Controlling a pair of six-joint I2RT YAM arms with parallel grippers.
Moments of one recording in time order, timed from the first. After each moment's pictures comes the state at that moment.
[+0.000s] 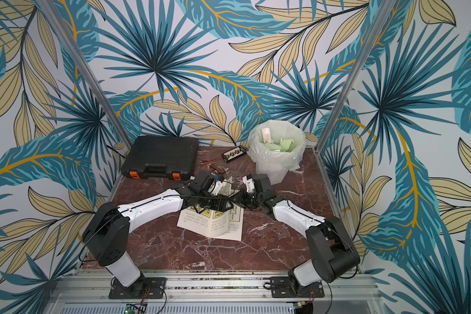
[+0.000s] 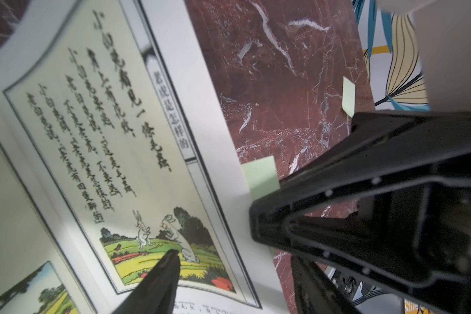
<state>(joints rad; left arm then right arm) -0.69 1.72 1.20 -0.40 0.40 -0.48 0.41 1.50 0.82 0.01 -0.57 0.88</state>
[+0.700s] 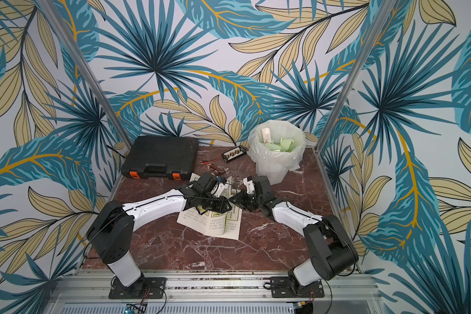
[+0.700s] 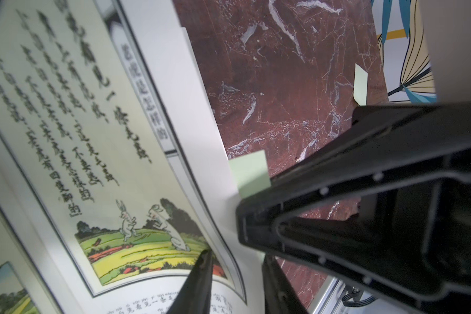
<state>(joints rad) -0.70 1.74 1.21 -0.41 0.38 -0.47 0.41 1.52 0.78 0.09 -0.58 0.93</state>
